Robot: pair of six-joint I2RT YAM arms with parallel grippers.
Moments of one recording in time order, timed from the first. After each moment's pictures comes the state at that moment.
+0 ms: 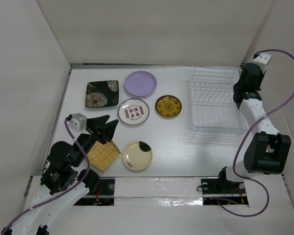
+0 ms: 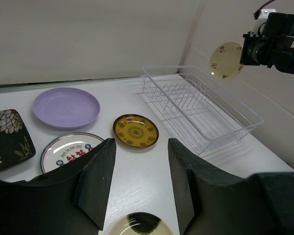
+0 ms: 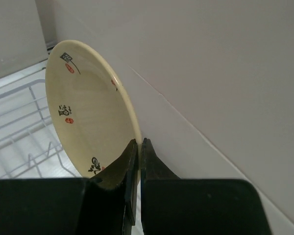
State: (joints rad) left arm -0.65 0.28 0.66 -0.21 -0.07 -0.26; right arm -0.12 1.46 1.18 0.11 0.75 -0.12
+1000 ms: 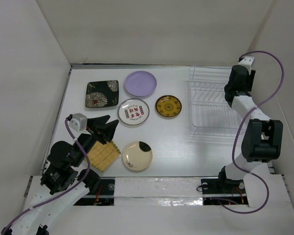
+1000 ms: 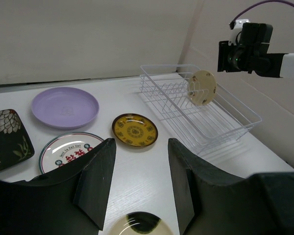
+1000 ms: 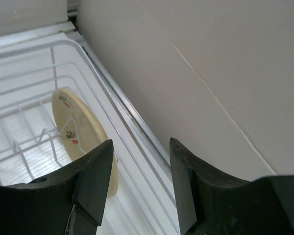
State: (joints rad) left arm -0.65 0.28 0.66 -0.21 -0.06 -0.27; right arm -0.06 1.64 1.17 0.19 0.73 -0.19
